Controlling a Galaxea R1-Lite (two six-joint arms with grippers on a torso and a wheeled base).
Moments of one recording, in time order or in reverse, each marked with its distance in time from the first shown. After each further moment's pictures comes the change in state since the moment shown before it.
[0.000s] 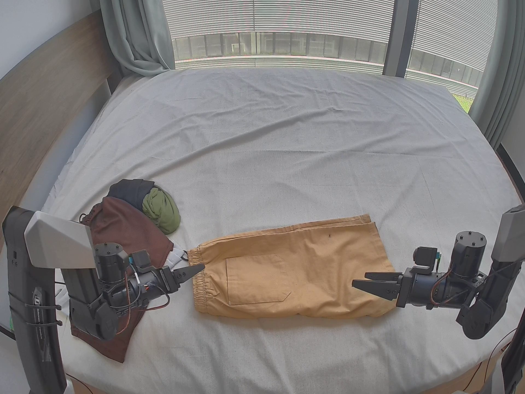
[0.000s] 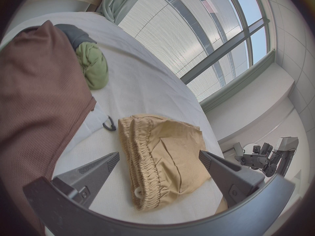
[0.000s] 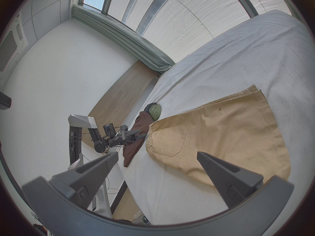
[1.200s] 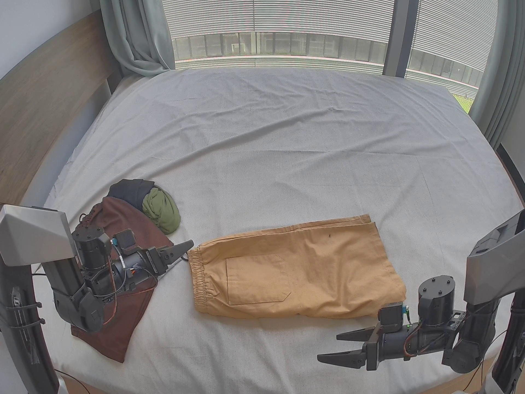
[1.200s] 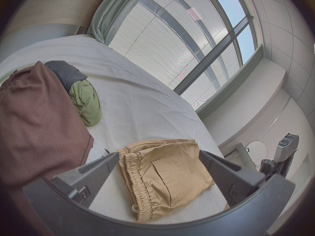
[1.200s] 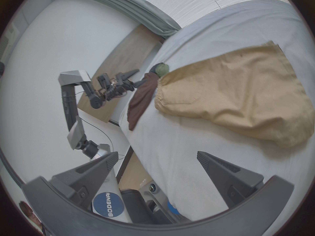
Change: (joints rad) left arm 0.028 -0.176 0.027 0.000 0.017 0.051; right arm 0.297 0.076 0.149 0.000 -0.111 -0.076
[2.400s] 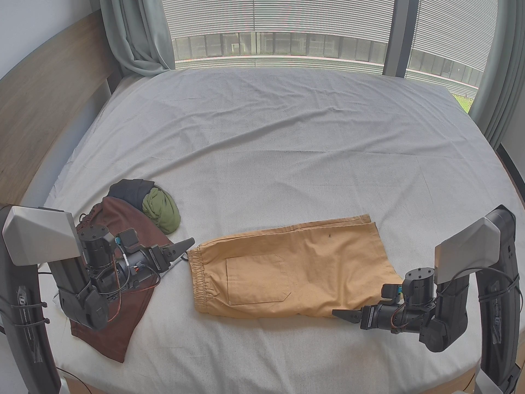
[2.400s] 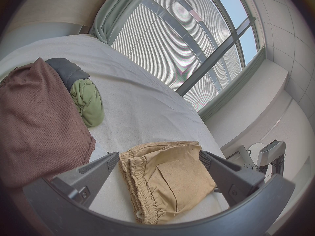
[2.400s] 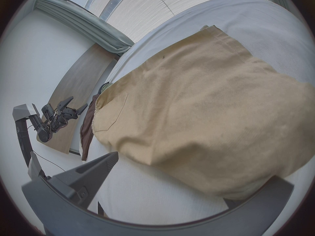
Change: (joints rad) left arm 0.002 0.041 -0.050 0.000 0.019 -0.013; right arm -0.235 0.347 -0.247 -0.001 -0.204 0.063
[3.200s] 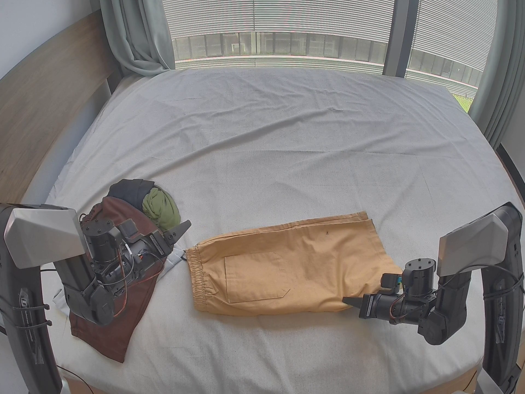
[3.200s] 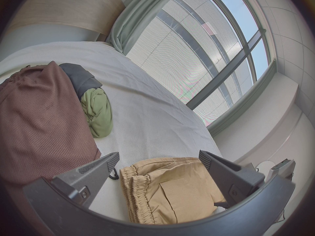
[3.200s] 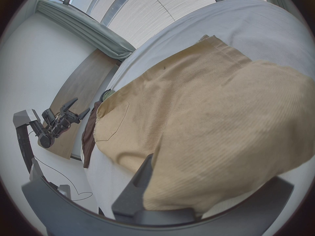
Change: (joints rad) left arm -0.031 0.005 -0.064 0.000 0.178 -0.106; right arm -0.011 -0.035 -0.068 0.051 0.000 0.015
